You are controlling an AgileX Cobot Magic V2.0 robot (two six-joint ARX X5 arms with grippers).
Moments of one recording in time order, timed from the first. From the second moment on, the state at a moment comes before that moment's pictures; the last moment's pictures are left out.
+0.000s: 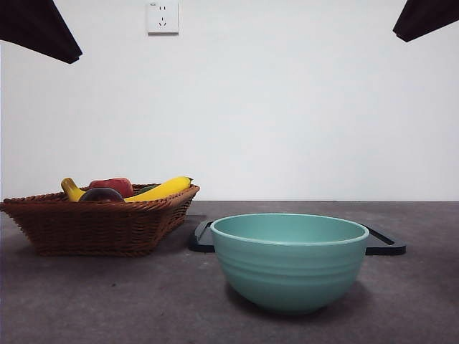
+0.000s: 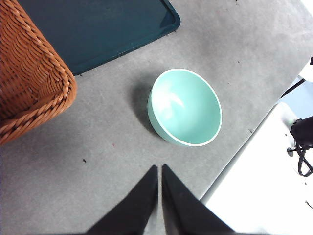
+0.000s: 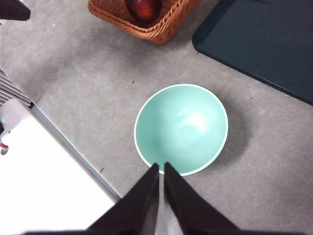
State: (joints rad) left arm -0.36 1.00 0.95 -0.82 0.58 0.04; right arm 0.64 0.76 0.83 -0.80 -0.29 0.24
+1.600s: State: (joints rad) left arm 0.04 0.01 0.06 -0.22 0.02 0.12; right arm 0.64 0.76 0.83 -0.80 -0.29 0.24
